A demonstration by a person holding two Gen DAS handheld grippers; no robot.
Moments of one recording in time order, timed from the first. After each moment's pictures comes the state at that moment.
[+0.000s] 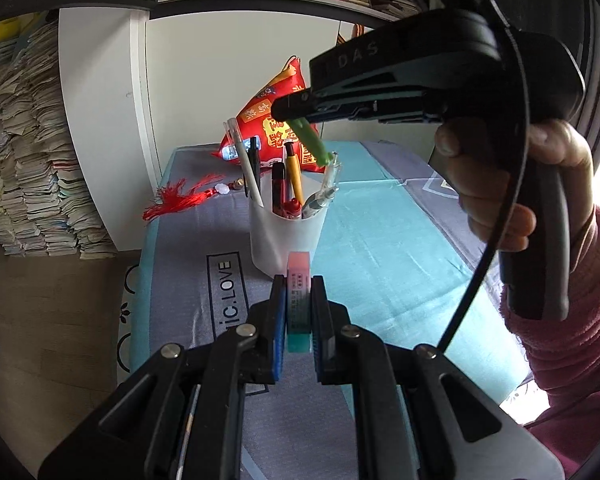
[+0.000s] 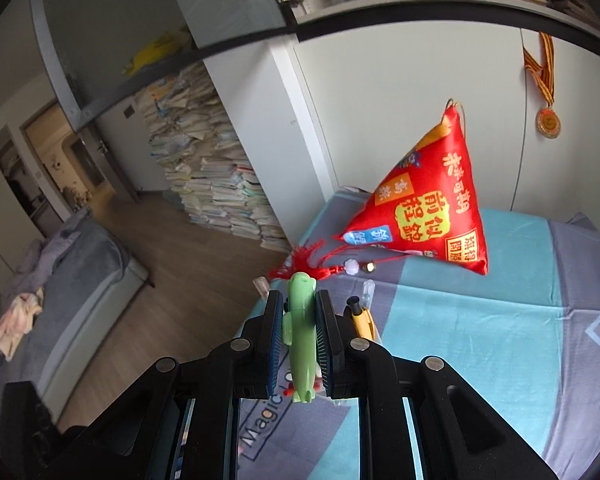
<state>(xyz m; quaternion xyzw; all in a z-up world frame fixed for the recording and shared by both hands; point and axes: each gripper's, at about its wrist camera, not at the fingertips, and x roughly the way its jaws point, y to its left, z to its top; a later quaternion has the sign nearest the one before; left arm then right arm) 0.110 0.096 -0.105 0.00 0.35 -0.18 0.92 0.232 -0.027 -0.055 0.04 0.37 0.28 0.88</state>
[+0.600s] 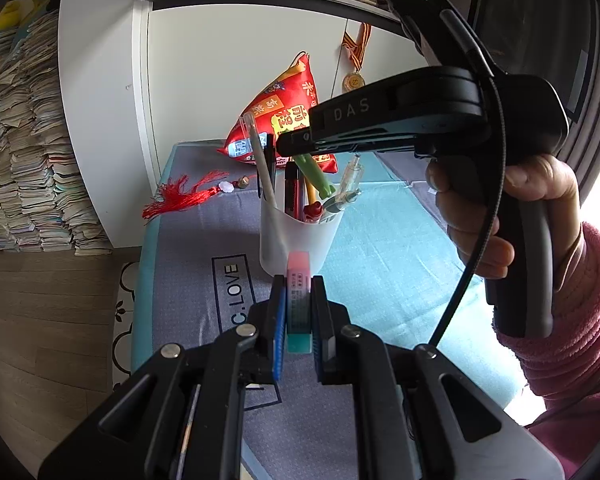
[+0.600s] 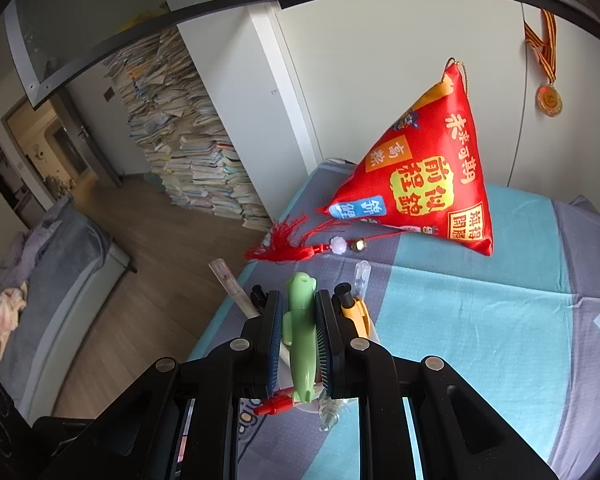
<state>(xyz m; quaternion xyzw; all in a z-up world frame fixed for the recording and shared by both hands) 0.126 0.108 -0.110 -0.01 0.36 -0.18 0.92 0.253 -0.017 -0.085 0.03 0.41 0.26 0.88</state>
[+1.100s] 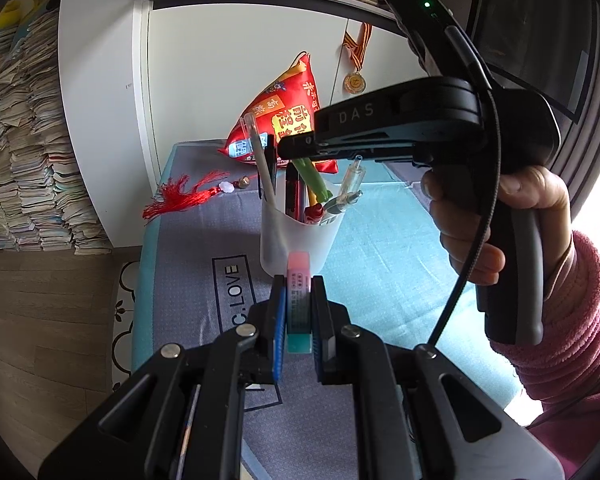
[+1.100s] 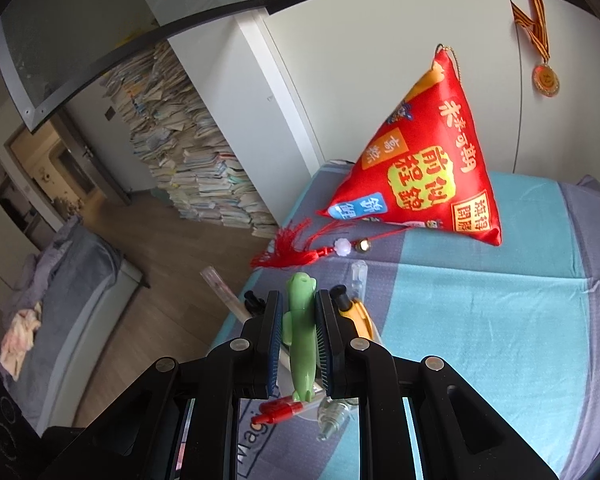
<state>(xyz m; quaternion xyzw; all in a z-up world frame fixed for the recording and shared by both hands) 0.128 0.109 -0.109 -0.01 0.36 -0.18 0.91 0.257 -0.027 -0.093 0.07 0.40 0.27 0.87</state>
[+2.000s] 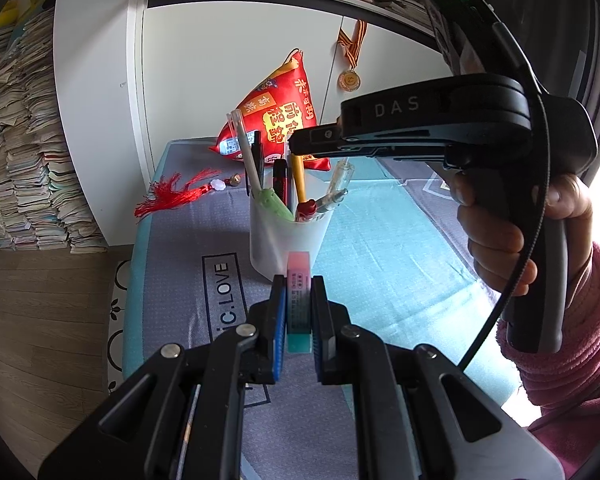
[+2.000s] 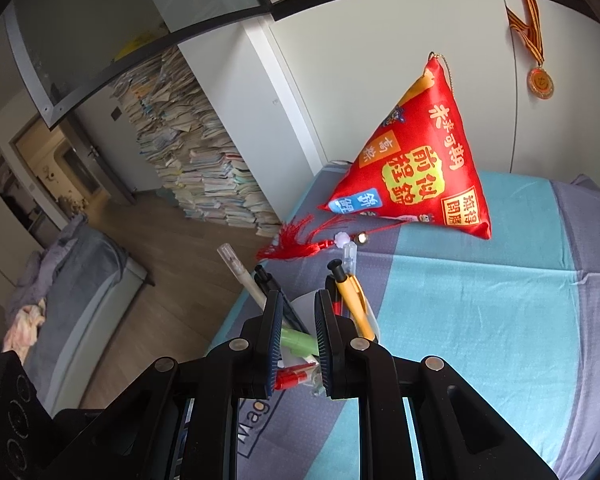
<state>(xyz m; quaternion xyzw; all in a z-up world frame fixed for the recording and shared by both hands) 0.127 0.098 -0.111 -0.01 0.36 -0.19 0.91 0.236 -0.041 -0.084 0.07 0.40 0.27 0.87</state>
